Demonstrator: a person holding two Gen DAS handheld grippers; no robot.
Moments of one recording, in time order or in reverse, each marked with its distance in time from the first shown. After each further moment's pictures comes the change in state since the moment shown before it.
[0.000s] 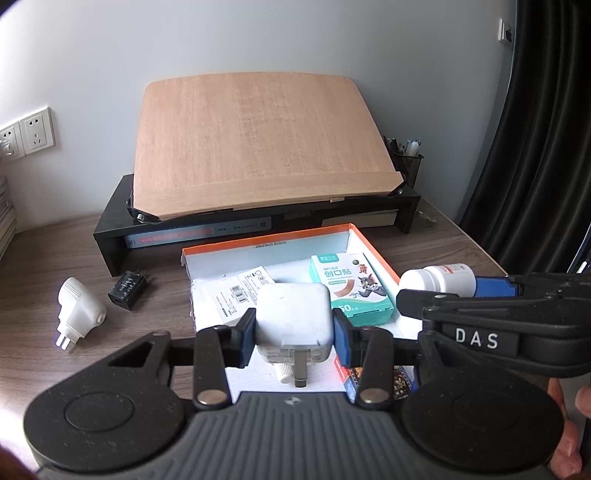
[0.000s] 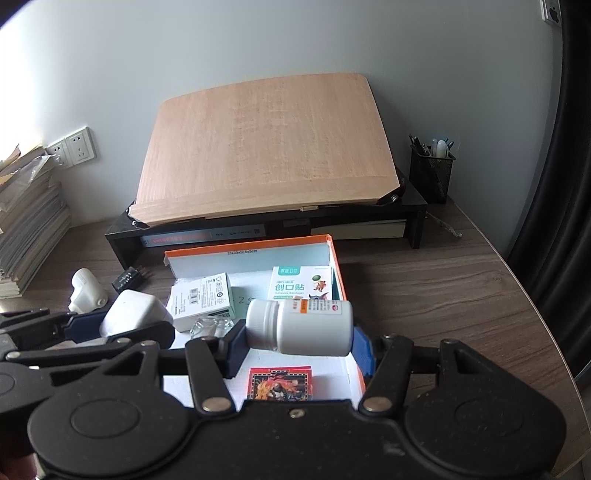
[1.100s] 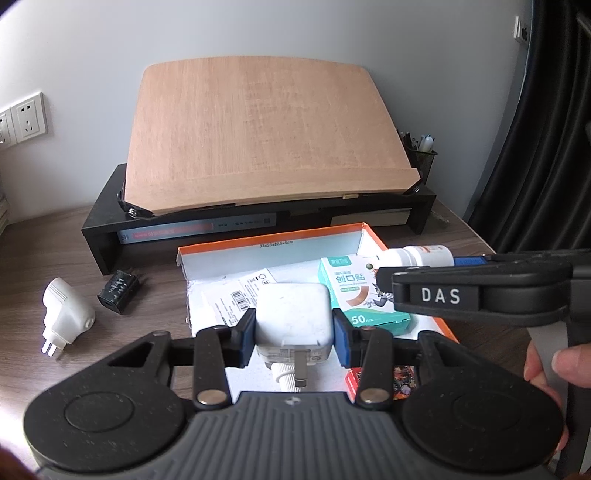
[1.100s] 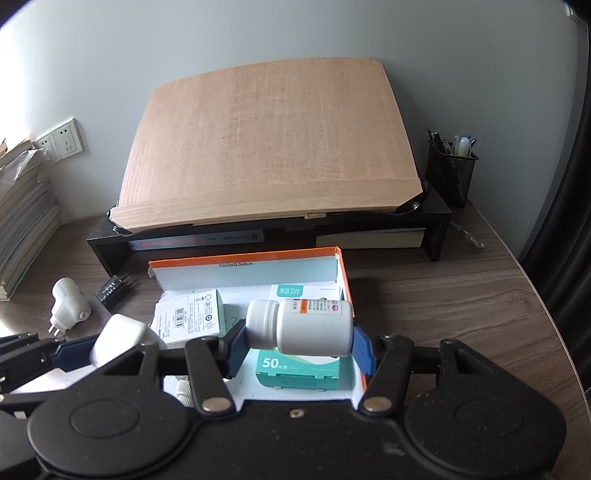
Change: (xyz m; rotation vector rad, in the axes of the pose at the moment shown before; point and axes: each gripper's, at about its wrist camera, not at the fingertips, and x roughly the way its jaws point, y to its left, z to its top) left arm 0.029 0.008 0.010 -0.020 0.033 -0.005; right arm 0.057 0.001 0.030 -0.021 0.047 0.012
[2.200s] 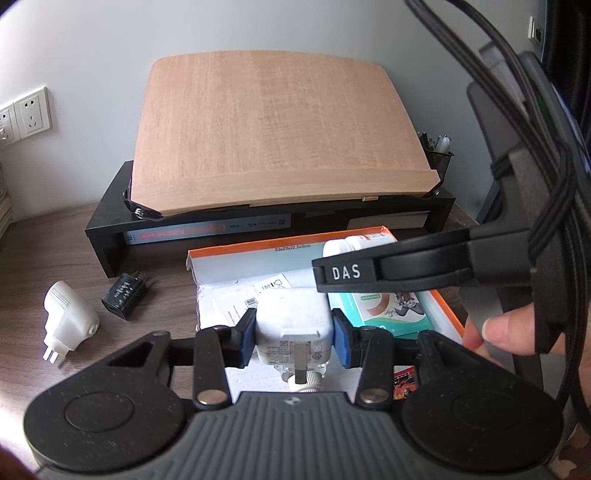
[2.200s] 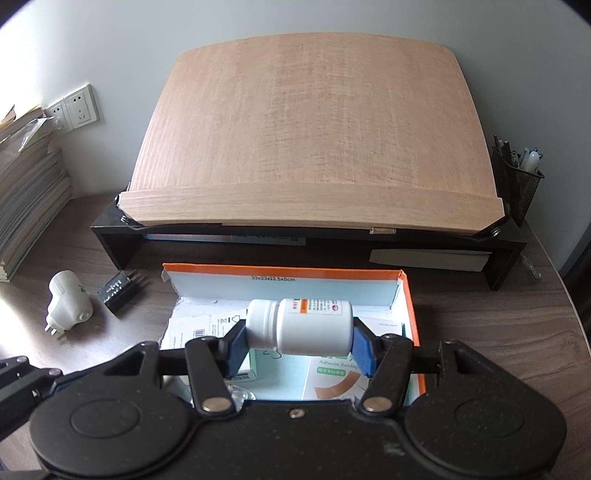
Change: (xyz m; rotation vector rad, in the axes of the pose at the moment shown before) left arm 0.014 0.010 0.005 -0.012 0.005 0.025; right arm 0.060 0.036 0.029 -0.092 0.061 0.056
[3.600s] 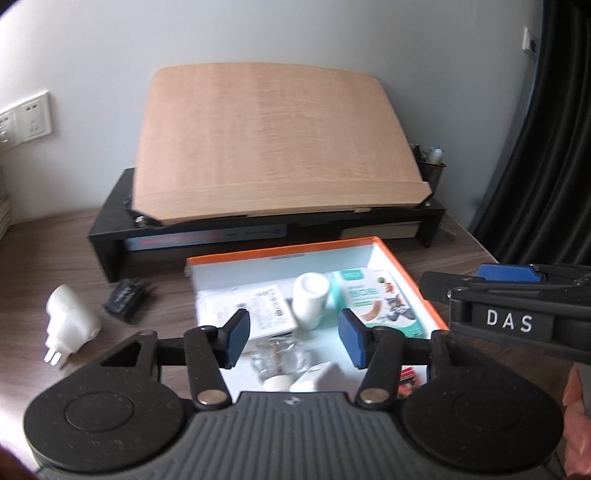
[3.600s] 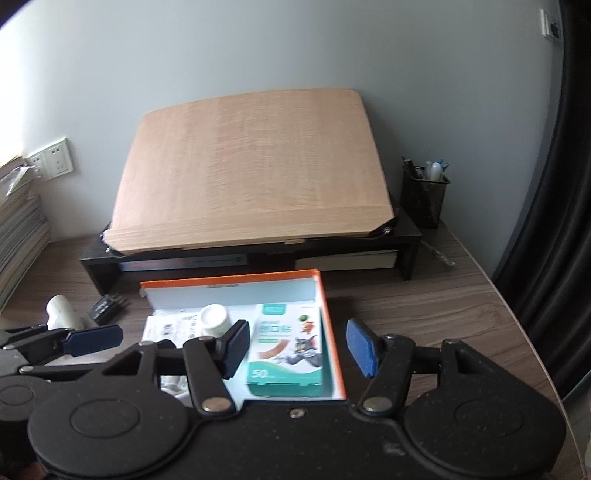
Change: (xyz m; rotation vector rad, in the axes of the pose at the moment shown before) left arm -0.014 0.006 -0.005 -0.020 -0.028 -0.010; right arm -0.089 -0.016 -0.041 0.091 -0.137 -0.120
